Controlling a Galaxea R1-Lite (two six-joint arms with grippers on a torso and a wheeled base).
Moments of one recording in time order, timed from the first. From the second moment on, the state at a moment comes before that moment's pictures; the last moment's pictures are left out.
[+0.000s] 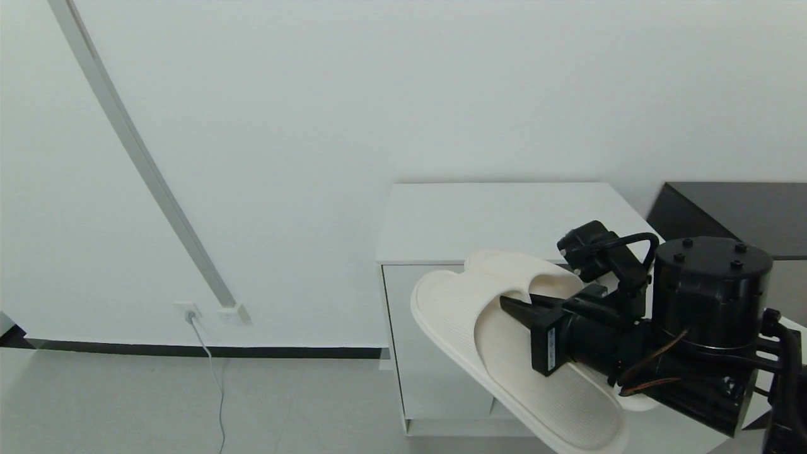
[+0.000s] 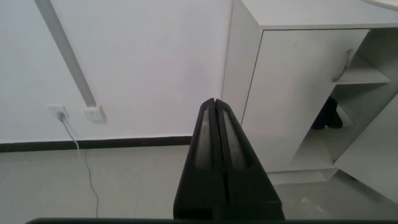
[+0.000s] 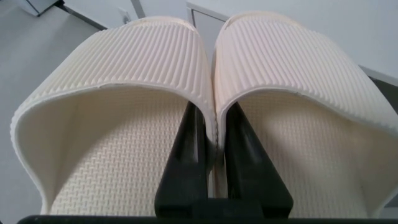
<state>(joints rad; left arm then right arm) 0.00 0.00 0.00 0.00 -0.03 0.00 0.79 1.61 -0.66 -0.74 -0.14 0.08</state>
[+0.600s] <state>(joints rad) 0.00 0.00 0.00 0.00 -0.03 0.00 0.80 1.61 -0.66 -0.74 -0.14 0.08</state>
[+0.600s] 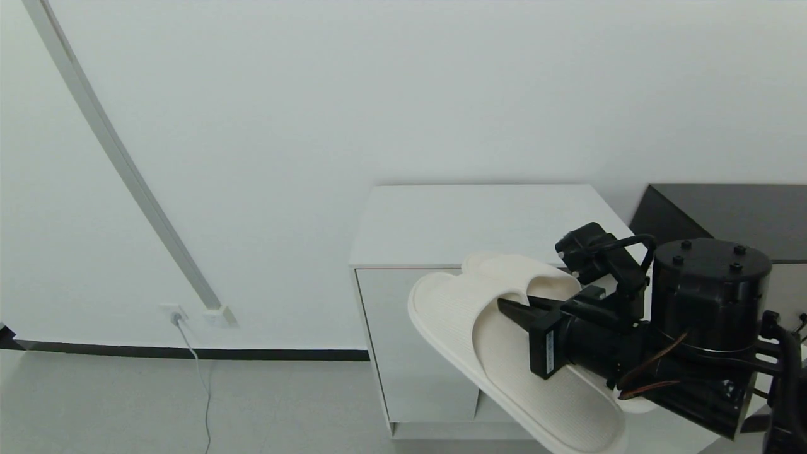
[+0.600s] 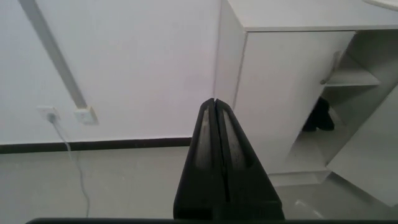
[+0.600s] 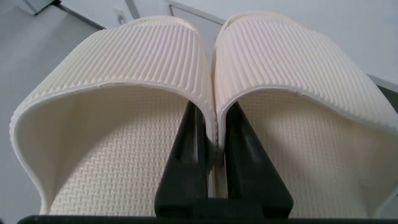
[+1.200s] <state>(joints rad) 0.00 0.00 0.00 0.00 -0.03 0.00 0.79 1.61 -0.65 -0.74 -0.14 0.08</state>
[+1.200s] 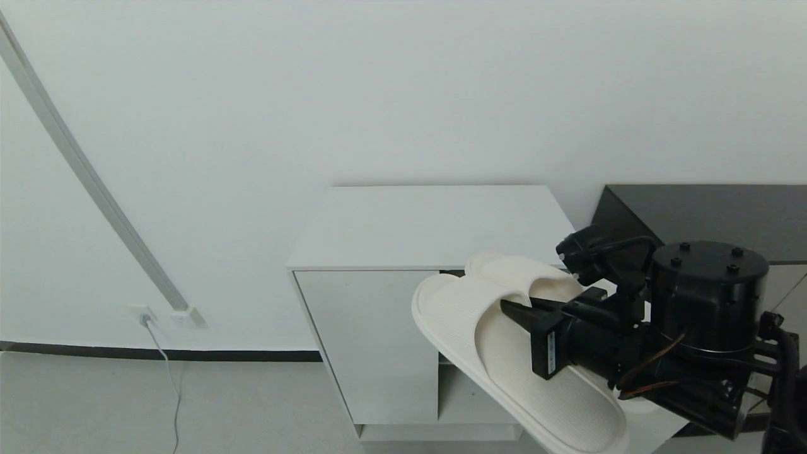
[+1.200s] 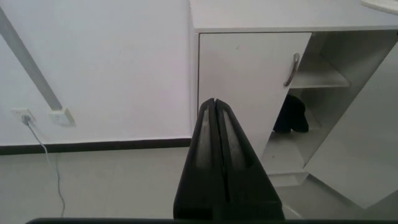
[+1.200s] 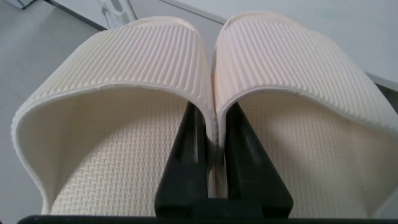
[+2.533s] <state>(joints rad) 0.00 0.00 0.00 0.00 -0.03 -0.01 0.79 1.61 -0.62 -0.76 -0.14 0.07</state>
